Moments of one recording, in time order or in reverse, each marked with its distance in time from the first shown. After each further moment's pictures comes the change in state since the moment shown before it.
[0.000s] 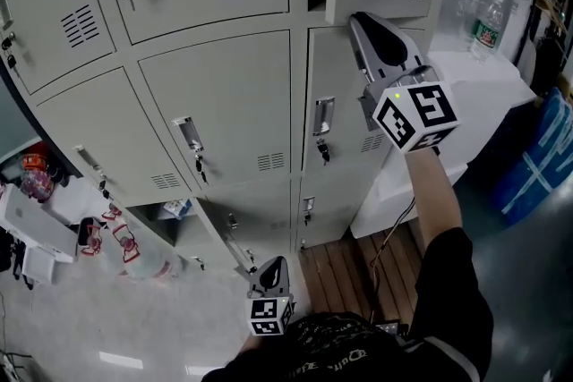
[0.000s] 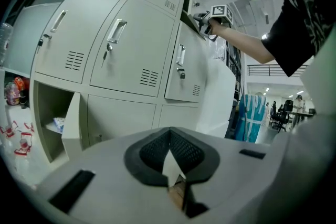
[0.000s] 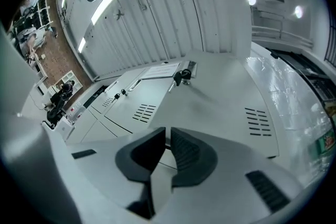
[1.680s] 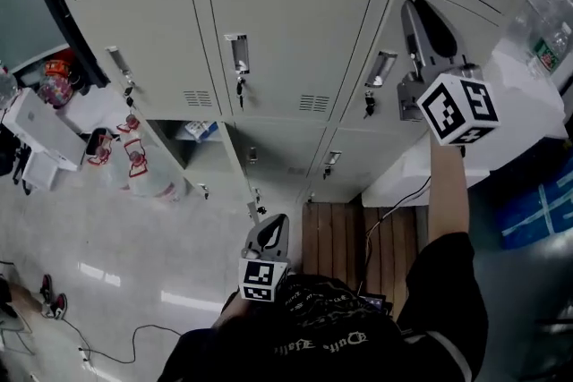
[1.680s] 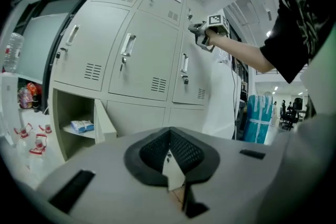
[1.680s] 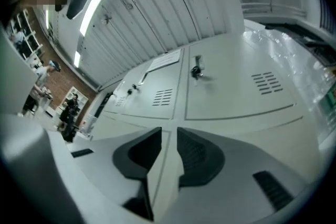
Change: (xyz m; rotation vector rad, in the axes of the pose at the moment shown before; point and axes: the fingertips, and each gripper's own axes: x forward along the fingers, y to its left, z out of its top) left arm -0.046 0.011 0.007 0.014 -0.041 0.089; right arm -0.003 0.048 -0.041 0.192 0.079 0.075
